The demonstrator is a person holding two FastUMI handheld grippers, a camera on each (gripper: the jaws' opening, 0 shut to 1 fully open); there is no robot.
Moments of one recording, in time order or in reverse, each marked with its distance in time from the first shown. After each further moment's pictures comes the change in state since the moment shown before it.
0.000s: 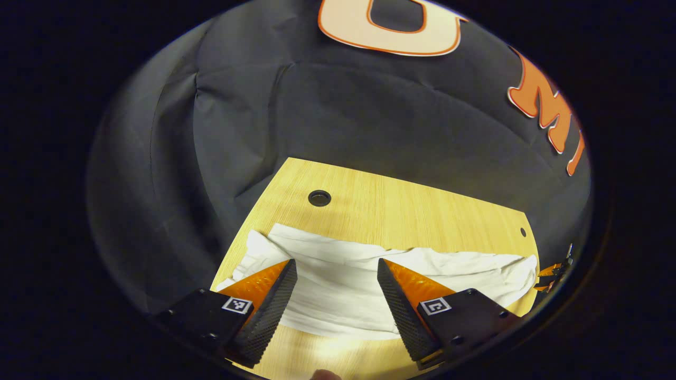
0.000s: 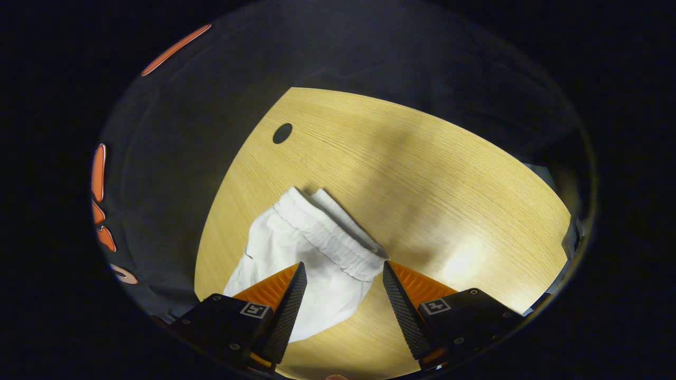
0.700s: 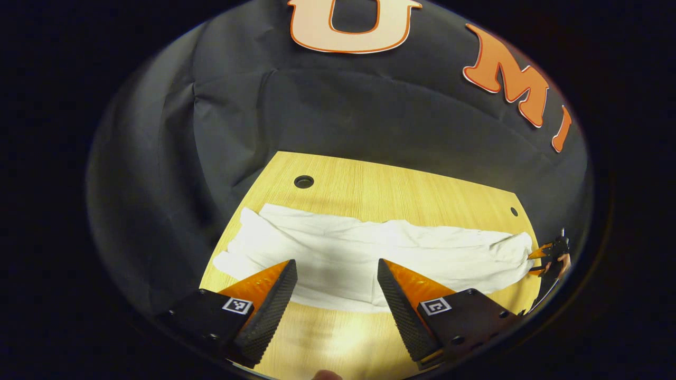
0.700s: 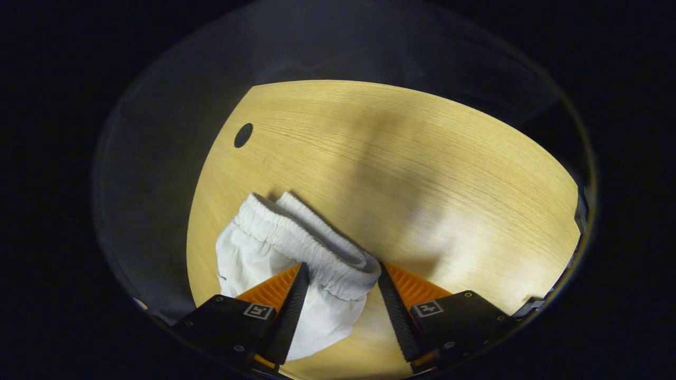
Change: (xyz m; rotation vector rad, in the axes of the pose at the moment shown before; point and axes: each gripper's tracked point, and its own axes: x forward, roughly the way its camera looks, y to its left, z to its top) left arm -0.057 -0.045 -0.059 0.034 0.010 -0.005; right arm 0.038 -0.012 0.003 0.180 0.020 -0.121
